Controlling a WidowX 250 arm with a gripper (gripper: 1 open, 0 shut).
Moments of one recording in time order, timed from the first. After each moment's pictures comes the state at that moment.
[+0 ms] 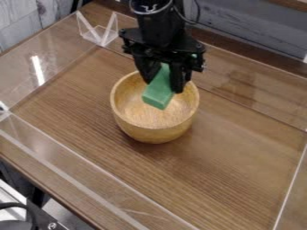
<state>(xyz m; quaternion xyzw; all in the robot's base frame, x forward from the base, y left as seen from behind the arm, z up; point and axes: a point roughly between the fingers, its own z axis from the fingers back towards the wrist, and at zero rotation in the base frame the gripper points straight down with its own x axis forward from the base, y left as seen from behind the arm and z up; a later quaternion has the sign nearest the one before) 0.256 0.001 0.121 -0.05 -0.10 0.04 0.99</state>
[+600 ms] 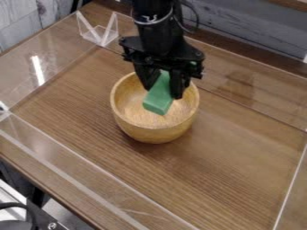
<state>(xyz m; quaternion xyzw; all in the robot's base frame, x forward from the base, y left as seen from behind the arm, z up) 0.257 0.002 0.110 -0.04 -0.10 0.05 0.99</state>
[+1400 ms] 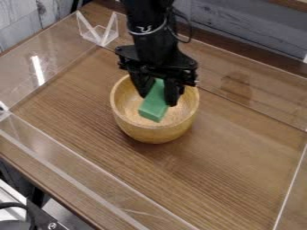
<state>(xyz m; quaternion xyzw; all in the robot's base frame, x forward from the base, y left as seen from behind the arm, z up) 0.253 0.011 0.099 -0.05 -0.09 0.06 0.99</state>
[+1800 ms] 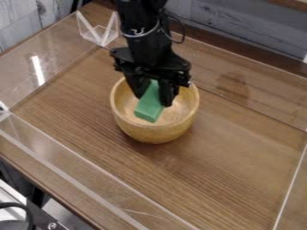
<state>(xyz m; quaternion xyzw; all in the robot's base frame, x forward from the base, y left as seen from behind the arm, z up) 0.252 0.017 0.093 -0.05 -0.09 0.07 0.99</state>
